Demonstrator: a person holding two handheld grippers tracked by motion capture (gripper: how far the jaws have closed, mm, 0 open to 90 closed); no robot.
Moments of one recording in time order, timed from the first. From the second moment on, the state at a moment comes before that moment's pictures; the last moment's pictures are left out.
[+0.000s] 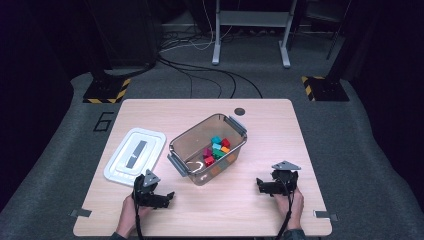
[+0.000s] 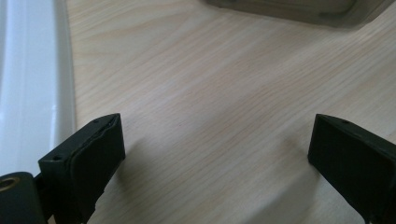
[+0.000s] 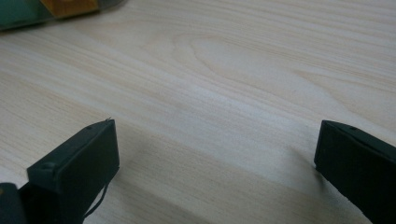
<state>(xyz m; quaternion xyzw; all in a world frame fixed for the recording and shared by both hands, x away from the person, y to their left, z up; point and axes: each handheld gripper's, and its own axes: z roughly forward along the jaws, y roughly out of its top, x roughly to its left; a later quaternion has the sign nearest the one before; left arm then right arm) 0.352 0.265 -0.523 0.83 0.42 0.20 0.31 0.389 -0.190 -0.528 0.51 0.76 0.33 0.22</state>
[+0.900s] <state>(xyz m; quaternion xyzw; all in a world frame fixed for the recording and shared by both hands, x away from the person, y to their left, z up) 0.407 0.339 -0.474 0.77 0.49 0.22 0.35 0.392 -0.187 -0.529 0.52 0.76 0.32 0.22</state>
